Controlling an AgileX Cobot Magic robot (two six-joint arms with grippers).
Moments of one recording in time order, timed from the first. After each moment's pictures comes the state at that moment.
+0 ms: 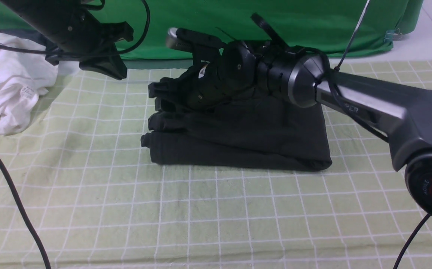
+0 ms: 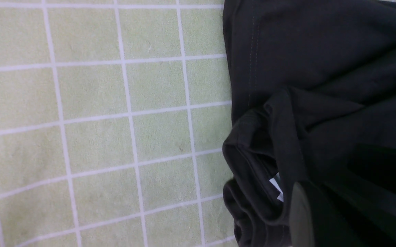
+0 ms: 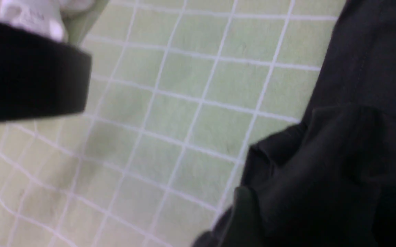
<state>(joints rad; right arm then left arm) 0.68 2.29 -1.98 0.45 0.58 0.12 0.03 1.98 -1.81 -0.42 1.15 0.12</state>
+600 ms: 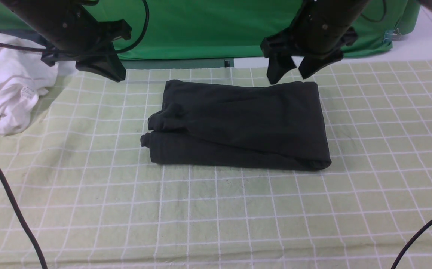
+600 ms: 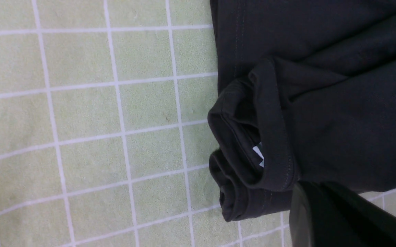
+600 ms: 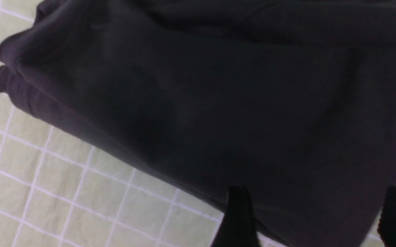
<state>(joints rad) 0.44 2.02 -2.02 0.22 1.21 0.04 0.03 1.95 -1.80 -0.42 1.22 0.11</state>
